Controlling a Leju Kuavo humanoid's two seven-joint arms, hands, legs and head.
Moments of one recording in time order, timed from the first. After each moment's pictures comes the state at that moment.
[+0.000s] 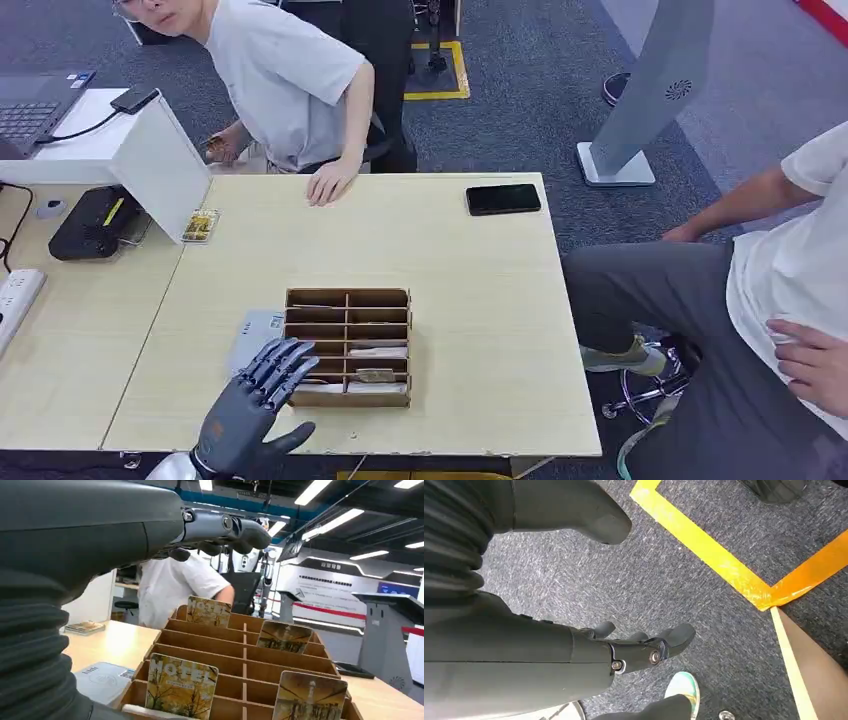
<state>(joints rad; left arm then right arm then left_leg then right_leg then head) 0.12 0.33 -0.52 -1.60 -1.06 0.57 -0.45 -0.02 -0.01 -0.36 -0.18 1.14 -0.28 -0.28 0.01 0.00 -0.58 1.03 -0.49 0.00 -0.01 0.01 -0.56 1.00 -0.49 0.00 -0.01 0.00</state>
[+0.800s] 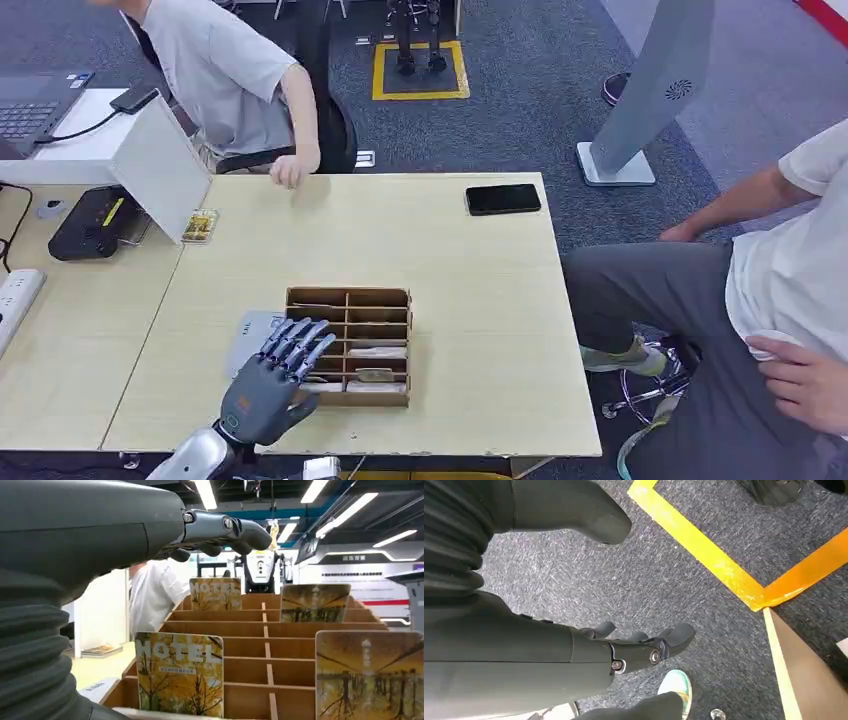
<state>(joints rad) -0.02 0.30 -0.59 -1.42 -1.28 0.62 -0.20 -0.03 -0.01 -0.36 -0.19 1.17 -0.27 -0.29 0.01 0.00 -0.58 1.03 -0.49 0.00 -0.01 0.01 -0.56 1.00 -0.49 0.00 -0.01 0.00</state>
